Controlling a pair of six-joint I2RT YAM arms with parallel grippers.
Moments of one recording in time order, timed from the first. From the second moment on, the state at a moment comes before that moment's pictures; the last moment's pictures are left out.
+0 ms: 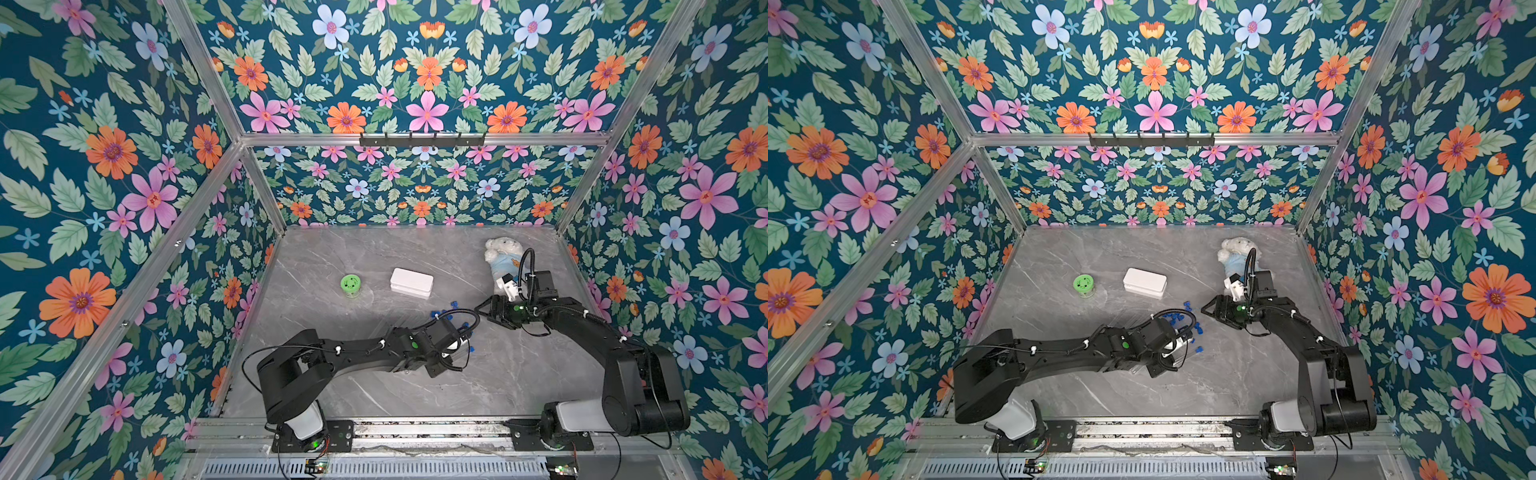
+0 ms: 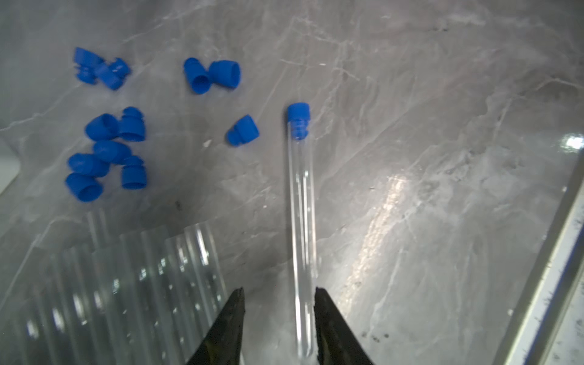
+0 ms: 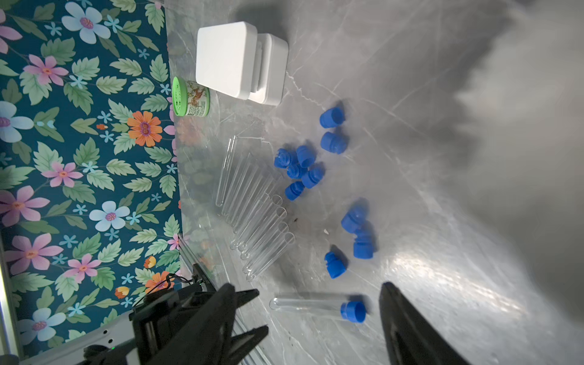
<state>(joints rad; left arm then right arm) -1.17 1.67 0.99 -0.33 -0.07 0.04 0.06 1.39 0.75 -0.40 -0.77 0.40</state>
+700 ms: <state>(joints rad) -1.21 1.84 1.09 -0.35 -0.07 0.04 -0.07 1.26 0.65 -0.35 -0.79 0.42</state>
